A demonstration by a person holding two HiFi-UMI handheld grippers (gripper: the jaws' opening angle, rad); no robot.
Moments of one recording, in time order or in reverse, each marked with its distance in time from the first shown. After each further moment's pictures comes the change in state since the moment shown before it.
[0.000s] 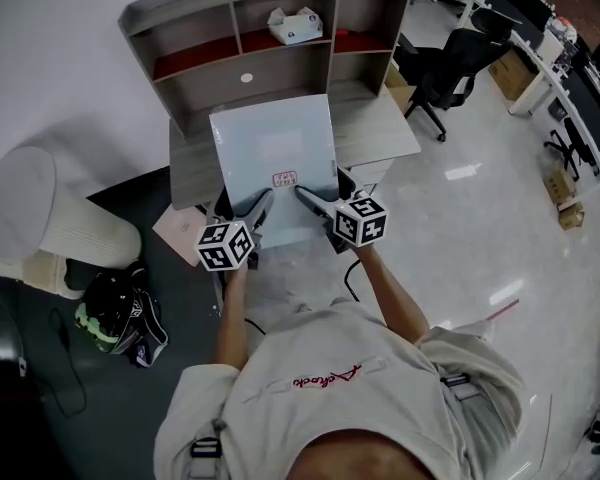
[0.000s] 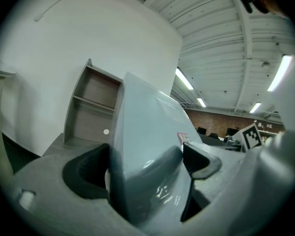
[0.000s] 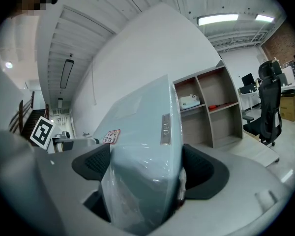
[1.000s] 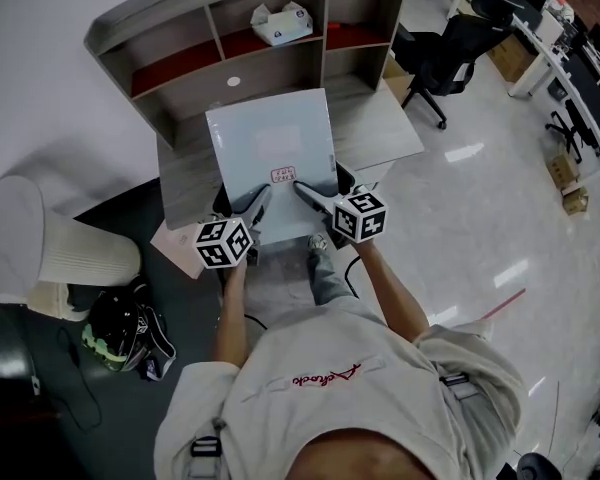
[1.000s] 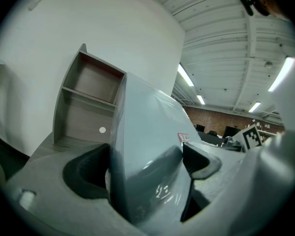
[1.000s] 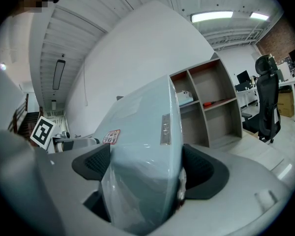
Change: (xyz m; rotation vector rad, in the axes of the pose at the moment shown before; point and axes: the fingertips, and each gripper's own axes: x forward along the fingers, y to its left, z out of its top) left arm 0.085 0.031 0.003 0.000 0.046 -0.031; right arm 0.055 -0.065 0.004 0.037 -0.005 -0.042
